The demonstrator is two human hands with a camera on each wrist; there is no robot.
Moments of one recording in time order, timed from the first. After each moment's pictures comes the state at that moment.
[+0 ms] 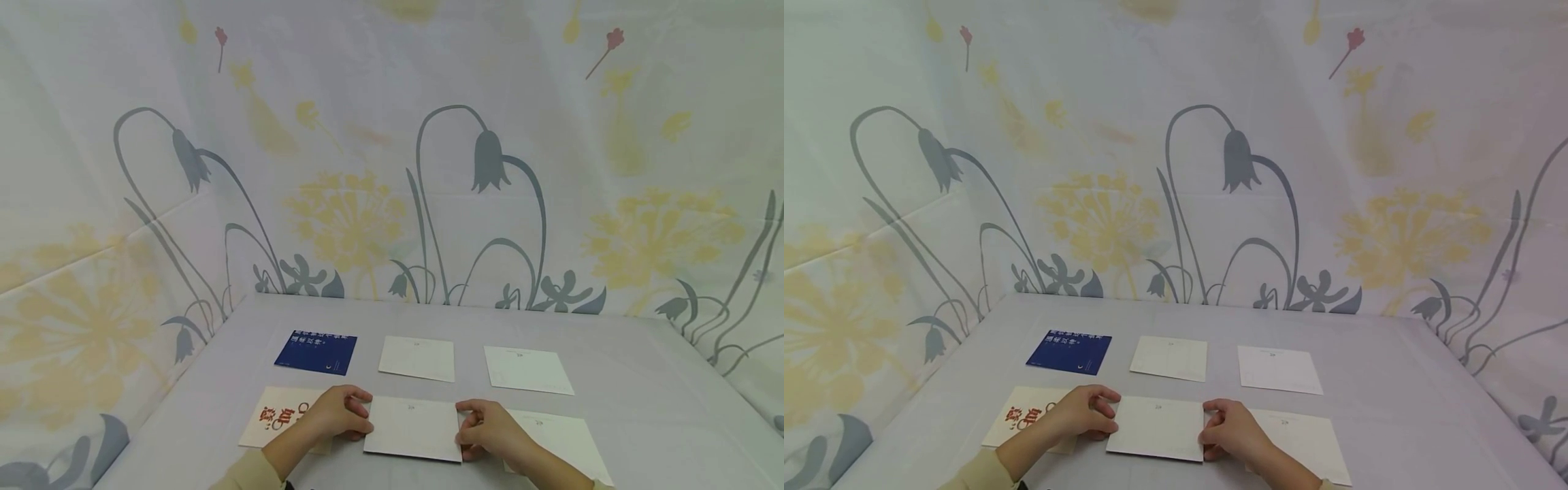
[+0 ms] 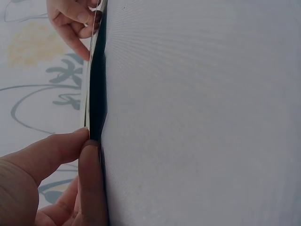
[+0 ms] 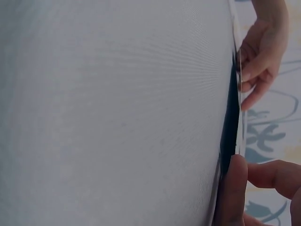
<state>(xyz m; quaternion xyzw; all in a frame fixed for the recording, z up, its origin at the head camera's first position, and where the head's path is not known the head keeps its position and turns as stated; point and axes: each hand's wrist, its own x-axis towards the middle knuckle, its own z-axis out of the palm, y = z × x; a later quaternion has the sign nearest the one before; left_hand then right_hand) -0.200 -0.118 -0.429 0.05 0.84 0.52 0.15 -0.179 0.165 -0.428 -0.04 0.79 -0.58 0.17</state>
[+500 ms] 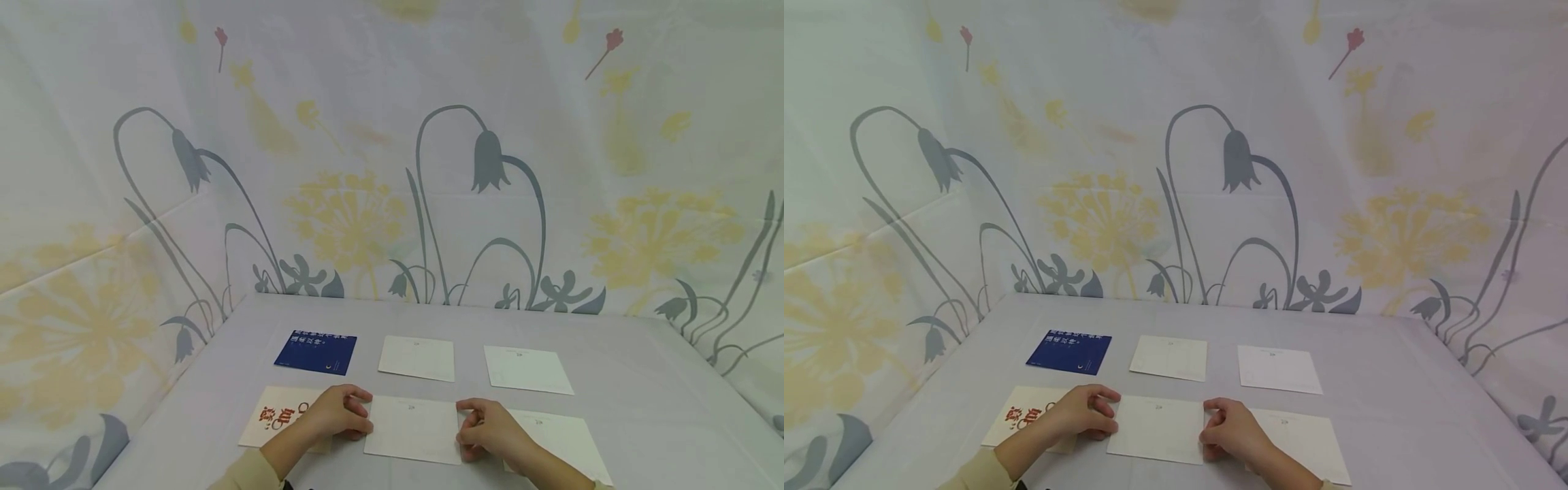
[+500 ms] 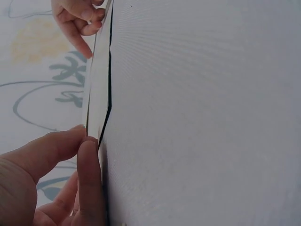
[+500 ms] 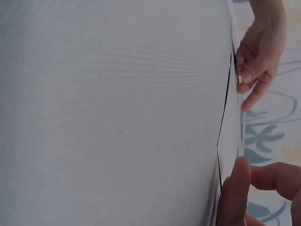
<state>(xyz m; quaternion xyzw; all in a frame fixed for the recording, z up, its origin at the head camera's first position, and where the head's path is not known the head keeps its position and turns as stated) -0.201 -0.120 -0.429 0.05 0.83 0.53 0.15 -0.178 0.166 -0.426 -0.06 0.80 -0.58 0.16</state>
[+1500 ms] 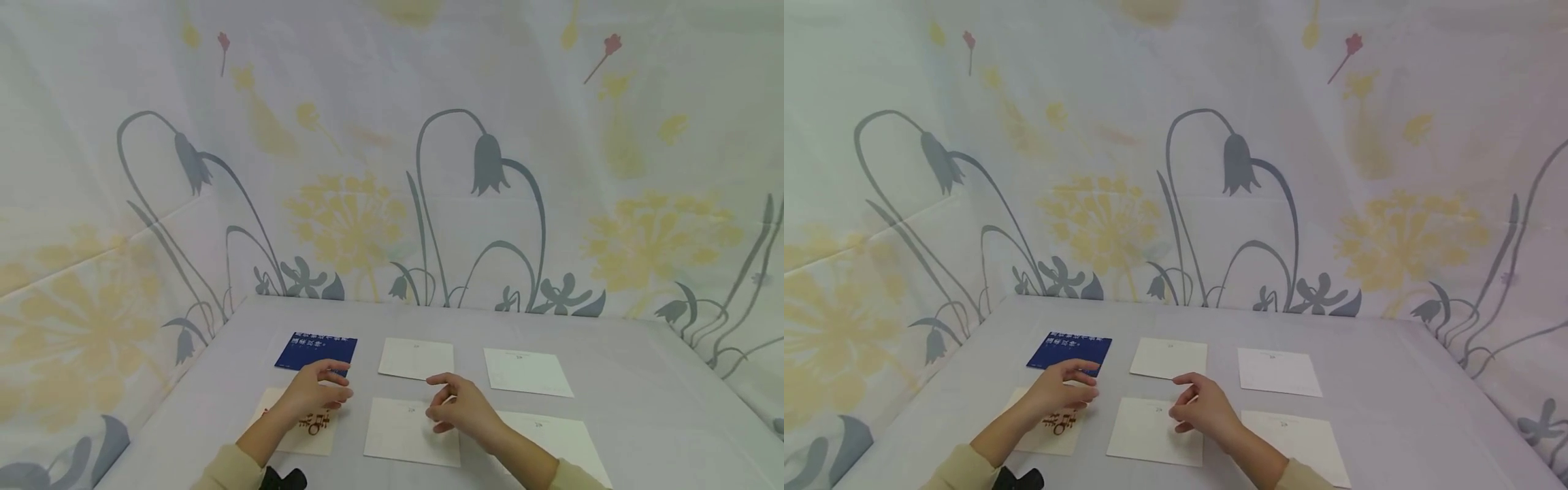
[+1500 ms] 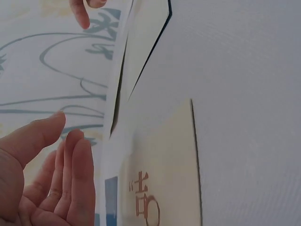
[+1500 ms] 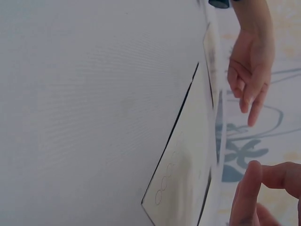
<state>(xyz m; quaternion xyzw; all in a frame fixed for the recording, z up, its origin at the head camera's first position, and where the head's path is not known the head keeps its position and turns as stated) -0.219 -0.155 -0.414 0.06 0.80 0.59 0.09 -0.198 0.128 -0.411 -0.12 0.77 -0.62 0.12</state>
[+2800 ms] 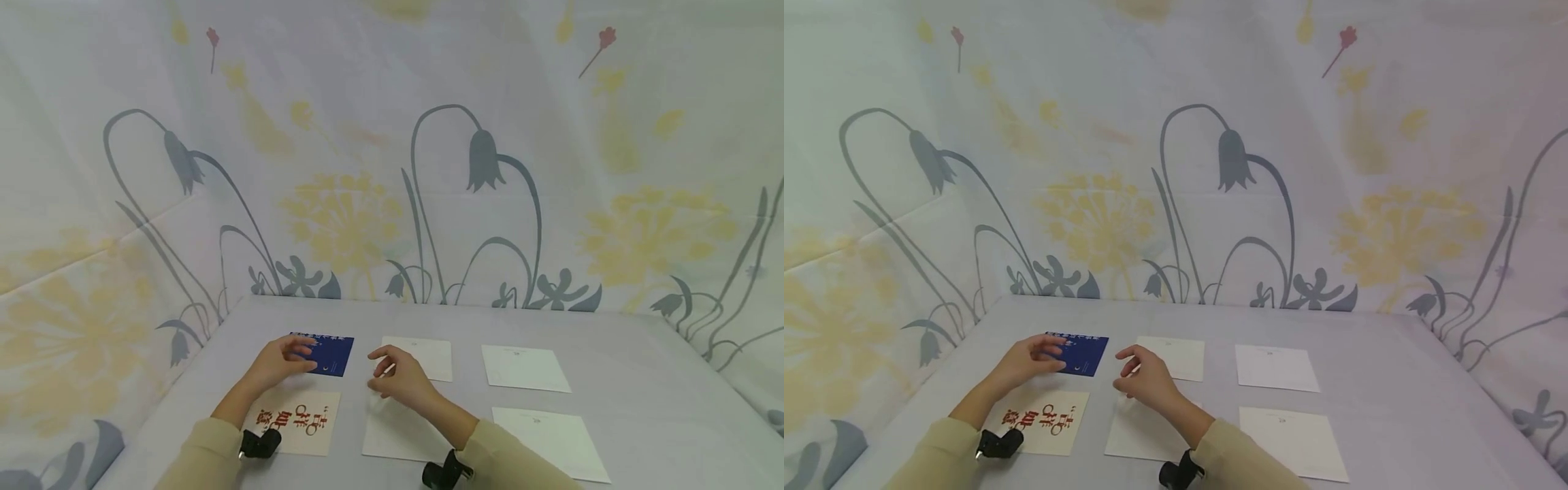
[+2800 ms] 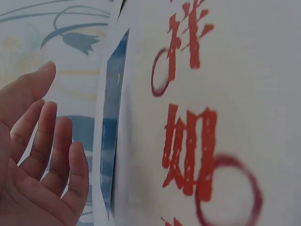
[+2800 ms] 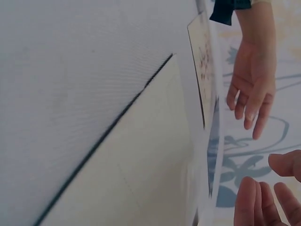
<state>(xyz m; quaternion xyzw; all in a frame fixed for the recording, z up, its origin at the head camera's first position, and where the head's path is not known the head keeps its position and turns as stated) -0.261 -0.217 -0.414 0.09 0.87 0.48 -0.01 -0.240 0.052 -0.412 -0.21 0.80 -0.56 0.04</state>
